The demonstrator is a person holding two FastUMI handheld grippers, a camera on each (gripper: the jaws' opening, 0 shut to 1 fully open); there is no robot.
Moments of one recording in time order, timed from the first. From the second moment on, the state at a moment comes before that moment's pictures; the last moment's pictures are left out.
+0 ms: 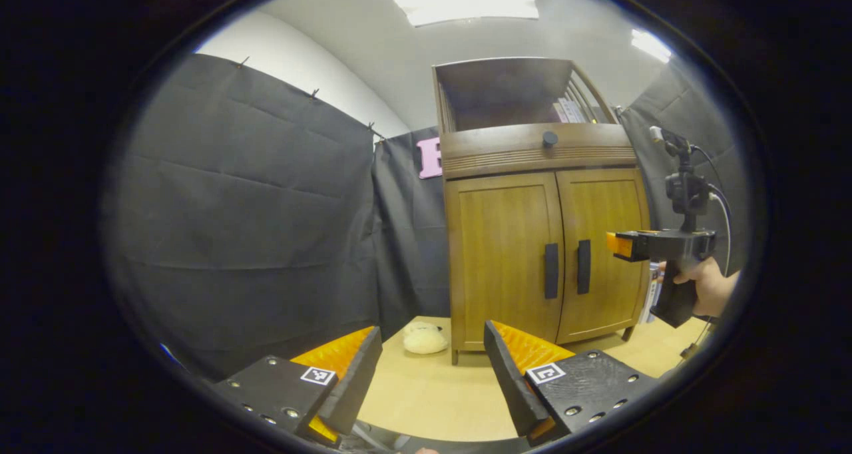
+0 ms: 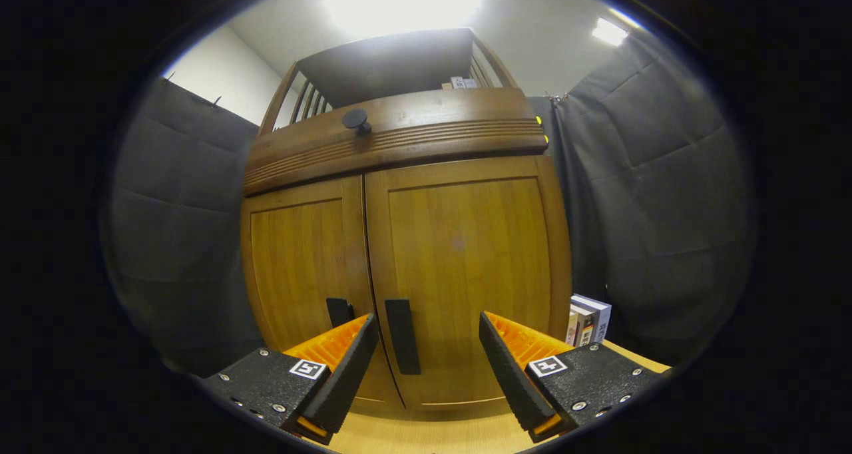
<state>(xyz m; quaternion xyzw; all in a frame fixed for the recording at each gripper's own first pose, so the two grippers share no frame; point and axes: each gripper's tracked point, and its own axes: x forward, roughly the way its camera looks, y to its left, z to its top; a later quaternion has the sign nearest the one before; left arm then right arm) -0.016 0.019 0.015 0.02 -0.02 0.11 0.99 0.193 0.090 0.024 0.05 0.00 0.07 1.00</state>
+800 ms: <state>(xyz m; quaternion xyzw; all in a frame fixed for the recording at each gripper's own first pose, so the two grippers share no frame) -0.033 0.029 0.024 0.03 0.00 0.17 0.98 0.279 0.142 -0.036 0.04 0.07 0.09 0.99</state>
